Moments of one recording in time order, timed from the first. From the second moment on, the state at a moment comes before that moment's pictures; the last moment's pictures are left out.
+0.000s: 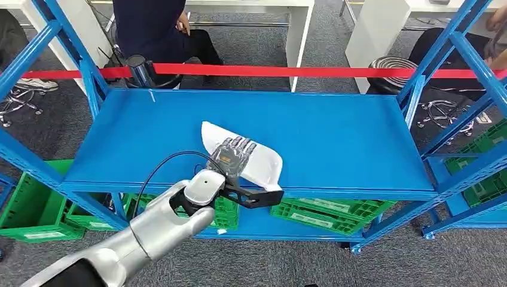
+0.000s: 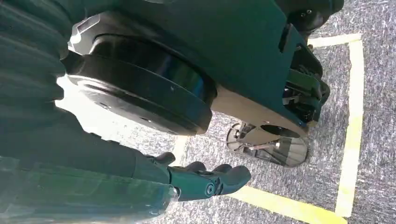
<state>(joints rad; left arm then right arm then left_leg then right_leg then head) -0.70 -0.02 -0.94 -1.03 -1.10 -0.26 0.39 -0.11 0.01 0.71 -0.18 -0.51 -0.09 0.04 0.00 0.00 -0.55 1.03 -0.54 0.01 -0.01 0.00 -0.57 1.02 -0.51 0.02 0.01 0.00</state>
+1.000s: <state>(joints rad) -0.70 -0.11 -0.93 -0.93 -1.07 -0.20 0.32 -0.11 0.01 0.71 -0.18 -0.52 -0.09 0.05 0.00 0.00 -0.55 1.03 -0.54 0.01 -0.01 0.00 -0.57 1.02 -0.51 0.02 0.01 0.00</state>
